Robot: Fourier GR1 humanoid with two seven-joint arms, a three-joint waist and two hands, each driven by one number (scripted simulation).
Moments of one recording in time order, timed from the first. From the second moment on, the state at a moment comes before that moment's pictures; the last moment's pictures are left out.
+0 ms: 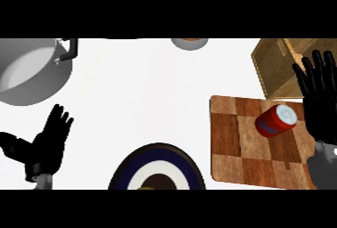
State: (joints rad) left arm 0.04 0.27 -0.04 -1.50 0.39 0.29 0.10; right arm -0.19 -0.34 -0.03 -1.63 -0.44 -0.17 -0.10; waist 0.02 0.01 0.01
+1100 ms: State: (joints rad) left arm -0.19 0.43 -0.19 -1.43 0.16 0.20 0.20; right arm -0.31 -0.62 -0.23 -1.38 -0.59 0.78 -0.34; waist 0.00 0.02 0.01
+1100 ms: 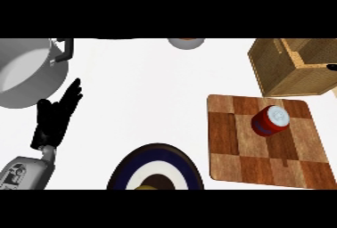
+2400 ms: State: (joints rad) left arm -0.26 0.39 -0.20 -1.38 0.13 0.18 0.20; right arm -0.30 -0.98 -0.02 -1.34 -0.08 0.69 -0.61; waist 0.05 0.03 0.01
